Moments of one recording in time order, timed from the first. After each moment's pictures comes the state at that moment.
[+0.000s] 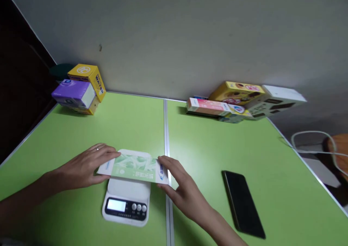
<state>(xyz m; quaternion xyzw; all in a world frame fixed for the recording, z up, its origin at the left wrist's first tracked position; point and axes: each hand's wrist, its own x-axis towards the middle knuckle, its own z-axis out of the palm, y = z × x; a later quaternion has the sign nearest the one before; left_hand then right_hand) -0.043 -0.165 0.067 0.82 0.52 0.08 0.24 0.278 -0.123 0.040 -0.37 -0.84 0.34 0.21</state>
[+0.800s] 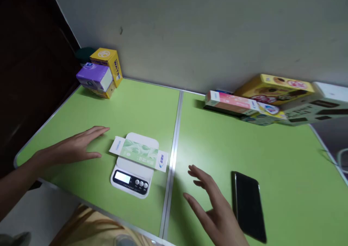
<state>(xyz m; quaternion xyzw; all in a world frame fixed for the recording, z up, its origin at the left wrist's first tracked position) -0.072 -0.212 0.082 0.69 0.67 0.00 0.27 0.345 -0.166 0.043 -0.48 -0.76 0.40 0.18</state>
